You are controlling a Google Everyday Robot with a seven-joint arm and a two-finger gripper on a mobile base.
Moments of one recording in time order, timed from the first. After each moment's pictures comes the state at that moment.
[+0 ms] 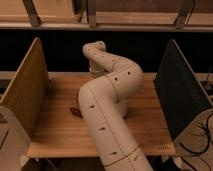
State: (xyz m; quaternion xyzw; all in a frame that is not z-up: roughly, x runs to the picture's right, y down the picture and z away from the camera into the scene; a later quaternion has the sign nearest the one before) arm -0.037 -0.021 0.950 -0.38 0.11 0.21 0.90
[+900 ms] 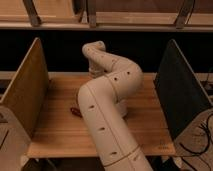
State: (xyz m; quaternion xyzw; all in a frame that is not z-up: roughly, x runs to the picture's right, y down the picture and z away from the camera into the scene) arm -0.037 -0.021 0.950 -0.38 0.11 0.21 0.90
